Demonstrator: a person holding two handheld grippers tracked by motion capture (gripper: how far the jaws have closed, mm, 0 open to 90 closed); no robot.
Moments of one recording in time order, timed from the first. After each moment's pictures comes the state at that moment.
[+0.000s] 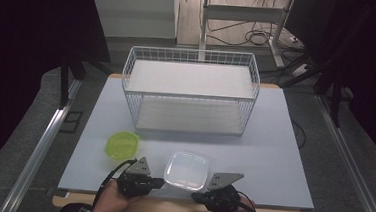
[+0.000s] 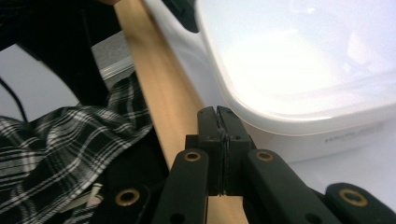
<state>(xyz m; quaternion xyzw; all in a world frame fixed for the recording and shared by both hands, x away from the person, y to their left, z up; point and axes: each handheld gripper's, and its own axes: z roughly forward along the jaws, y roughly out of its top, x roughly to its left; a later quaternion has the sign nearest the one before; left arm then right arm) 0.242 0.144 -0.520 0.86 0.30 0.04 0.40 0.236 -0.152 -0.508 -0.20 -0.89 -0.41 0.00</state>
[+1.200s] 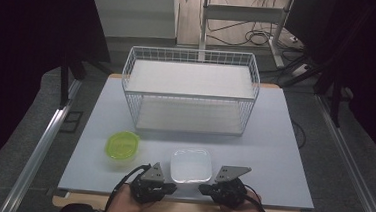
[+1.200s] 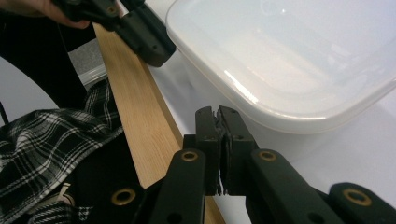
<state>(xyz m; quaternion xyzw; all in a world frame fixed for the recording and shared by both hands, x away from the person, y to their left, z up) 0.234 0.106 -0.519 0.87 0.27 0.04 0.40 0.253 -0.167 -0.505 -0.22 -0.89 -0.41 -0.02</state>
